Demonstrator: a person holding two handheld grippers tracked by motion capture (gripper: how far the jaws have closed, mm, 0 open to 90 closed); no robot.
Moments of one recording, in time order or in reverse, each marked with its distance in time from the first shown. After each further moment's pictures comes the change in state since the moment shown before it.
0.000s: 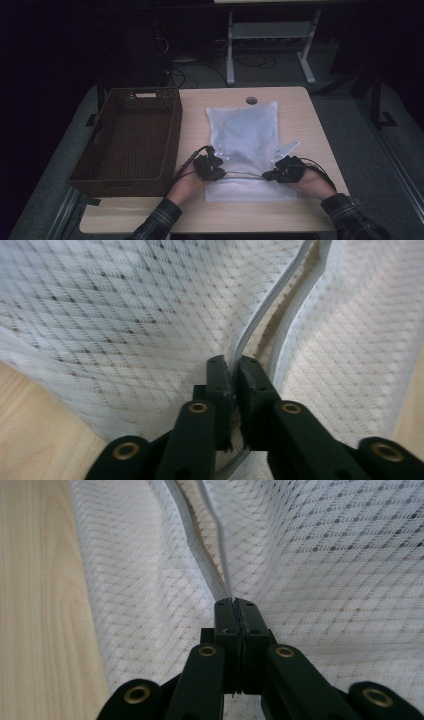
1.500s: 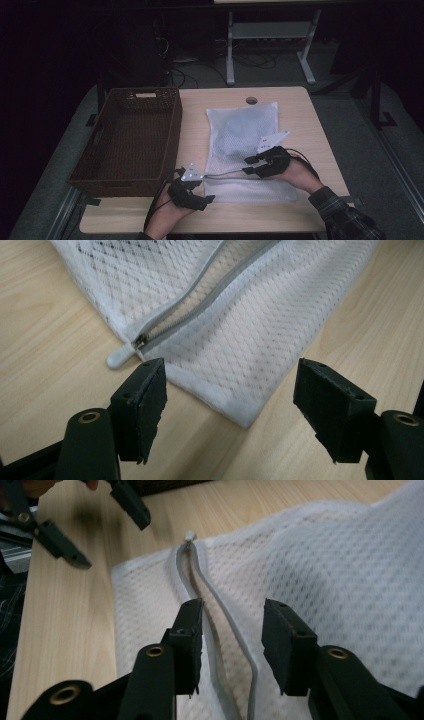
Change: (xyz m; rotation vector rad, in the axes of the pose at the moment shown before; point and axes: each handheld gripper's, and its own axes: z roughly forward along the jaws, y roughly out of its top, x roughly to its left) left arm -0.042 -0.074 -0.048 -0.156 0.038 -0.206; right arm 0.012 0.061 0.001 -0.175 0.044 -0.076
